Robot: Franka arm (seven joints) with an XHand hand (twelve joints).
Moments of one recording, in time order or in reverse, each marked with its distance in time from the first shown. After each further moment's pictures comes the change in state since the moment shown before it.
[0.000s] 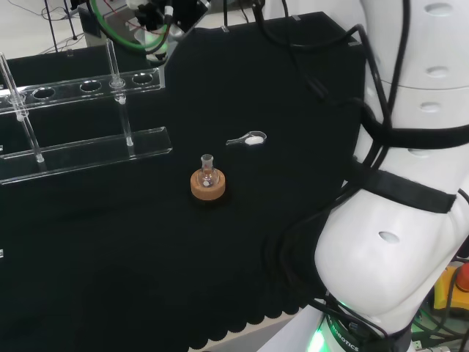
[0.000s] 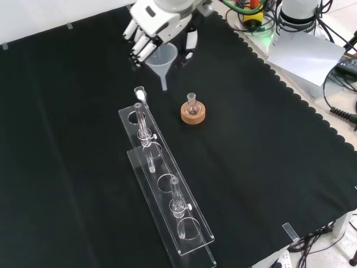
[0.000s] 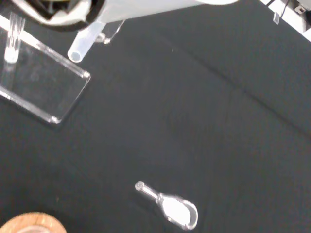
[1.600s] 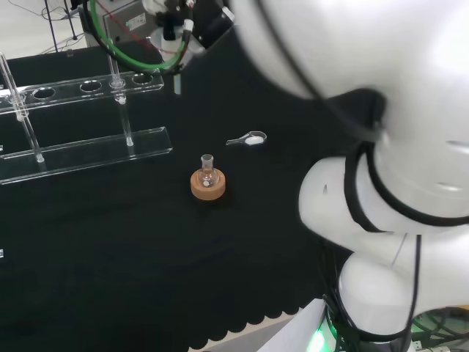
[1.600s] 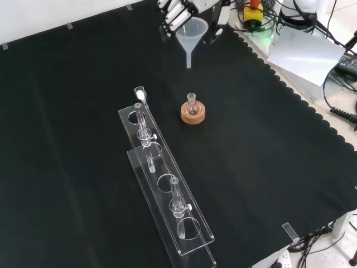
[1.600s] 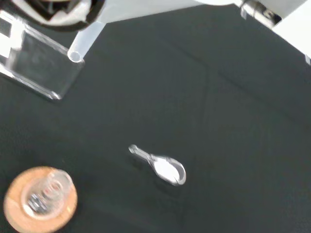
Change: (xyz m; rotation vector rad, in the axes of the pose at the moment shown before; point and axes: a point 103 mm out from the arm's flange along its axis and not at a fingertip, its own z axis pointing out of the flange) arm 0.000 -0.088 0.017 -0.024 0.016 0.099
